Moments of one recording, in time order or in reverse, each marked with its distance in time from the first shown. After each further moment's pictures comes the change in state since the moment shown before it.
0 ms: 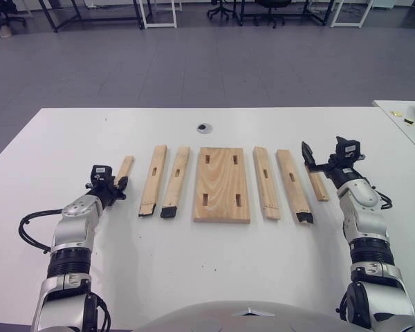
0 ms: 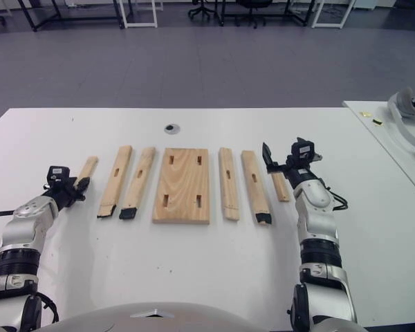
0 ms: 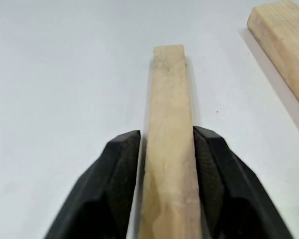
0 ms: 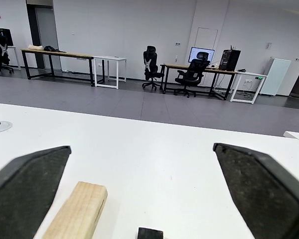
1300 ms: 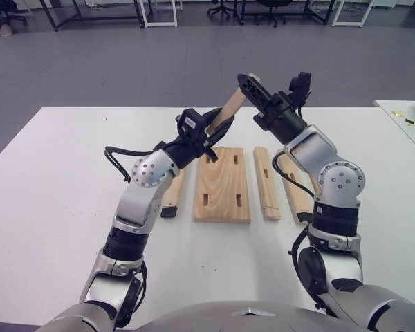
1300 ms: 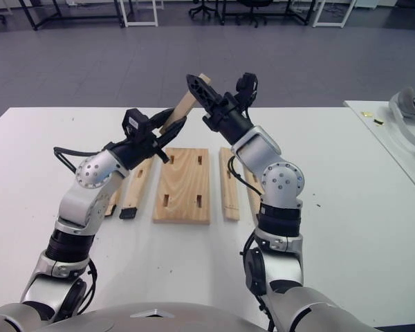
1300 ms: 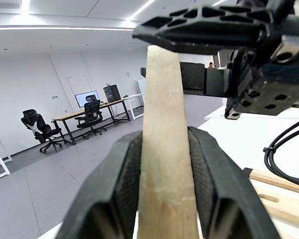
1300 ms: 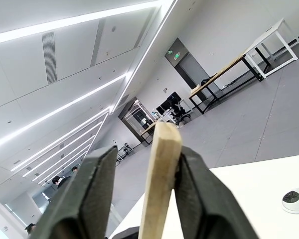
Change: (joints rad) left arm -0.194 -0.250 -0.393 -0.568 -0.056 -0.196 -0.136; right arm -0.292 0.302 0.018 -0.569 0.927 0.855 -0.268
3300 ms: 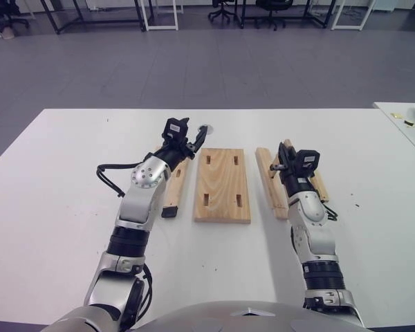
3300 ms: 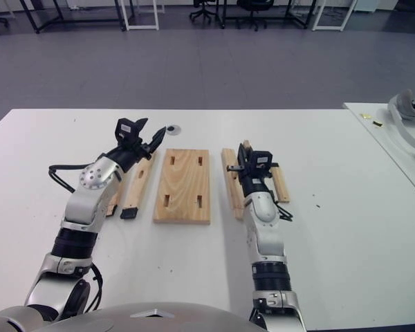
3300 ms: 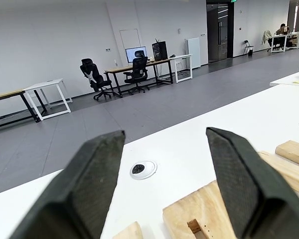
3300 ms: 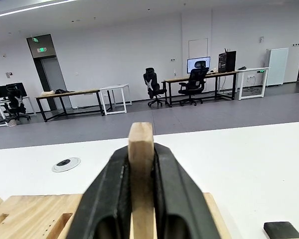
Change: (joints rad) left arm 0.018 -0.040 0.090 0.215 0.115 0.021 0.160; right arm 0.467 0.039 0.163 0.240 -0.973 -0.819 -0.009
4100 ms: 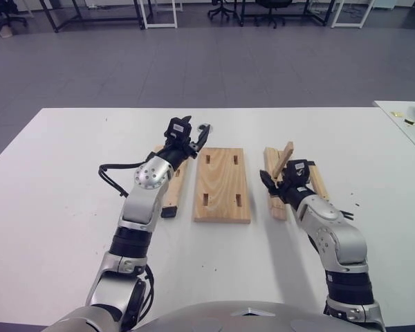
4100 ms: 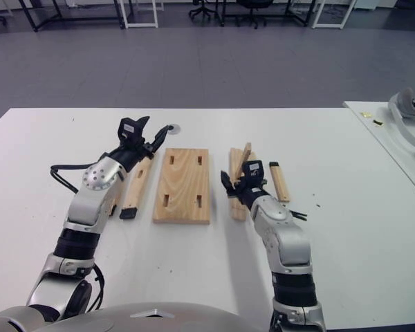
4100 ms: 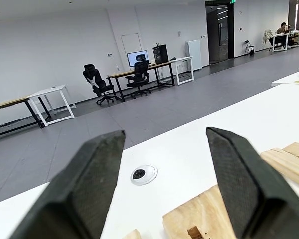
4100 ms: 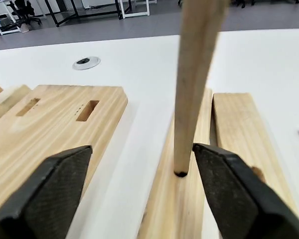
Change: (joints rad) left arm 0.001 -0.012 -0.020 -0.012 0.041 -0.024 0.022; right arm 0.077 -0.132 0.039 -0.456 0.118 0.889 0.053
